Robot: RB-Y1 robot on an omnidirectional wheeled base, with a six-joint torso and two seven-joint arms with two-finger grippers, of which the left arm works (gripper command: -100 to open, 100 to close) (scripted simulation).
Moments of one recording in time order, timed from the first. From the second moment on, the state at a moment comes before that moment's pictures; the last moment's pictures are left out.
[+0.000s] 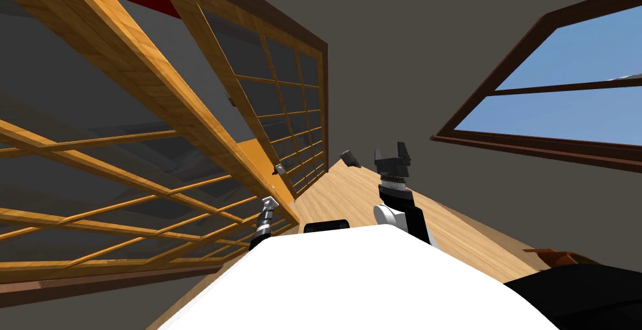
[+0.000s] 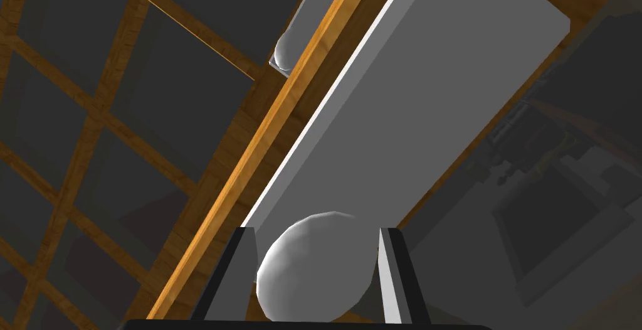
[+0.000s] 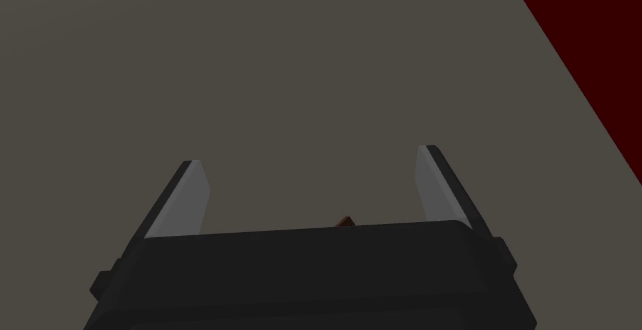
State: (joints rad) arm 0.21 0.18 0.23 -0.86 0.10 -0.84 -0.83
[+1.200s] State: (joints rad) arm 0.21 0.19 0.22 -0.84 0.18 -0.85 -0.55
